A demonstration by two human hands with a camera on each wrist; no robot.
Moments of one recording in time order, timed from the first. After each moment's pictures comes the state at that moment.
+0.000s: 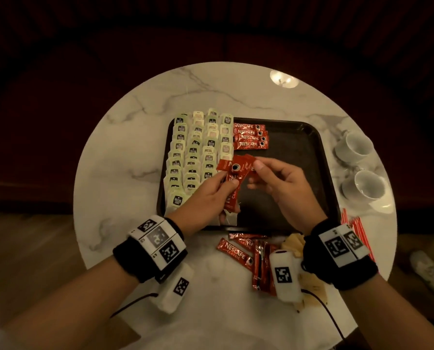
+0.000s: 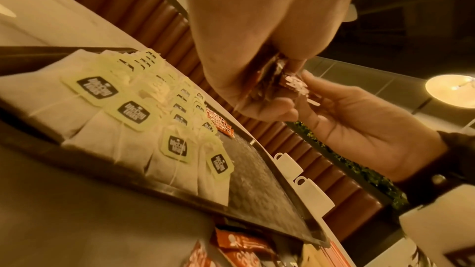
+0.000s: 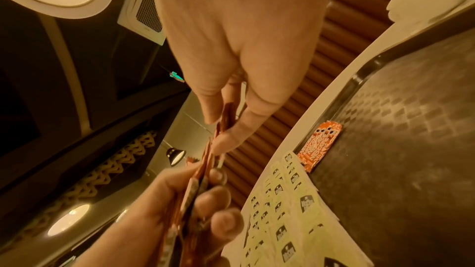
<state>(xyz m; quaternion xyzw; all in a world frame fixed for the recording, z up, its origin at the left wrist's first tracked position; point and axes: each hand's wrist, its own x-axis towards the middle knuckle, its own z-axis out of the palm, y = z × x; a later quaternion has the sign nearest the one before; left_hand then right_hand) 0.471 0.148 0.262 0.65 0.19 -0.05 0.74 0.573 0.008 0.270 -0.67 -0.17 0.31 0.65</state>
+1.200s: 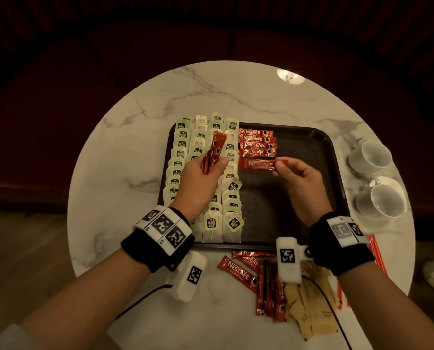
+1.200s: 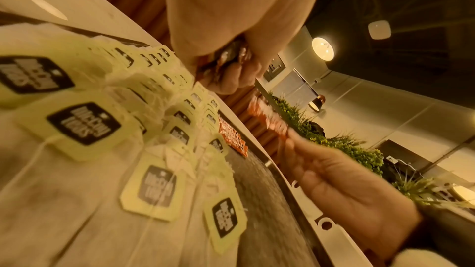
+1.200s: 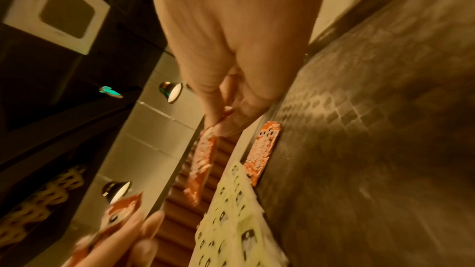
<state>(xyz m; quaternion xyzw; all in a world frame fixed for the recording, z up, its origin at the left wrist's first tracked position) 0.518 0.185 0.234 0.68 0.31 0.13 0.65 0.638 0.014 0.222 -0.67 -0.02 0.26 0.69</state>
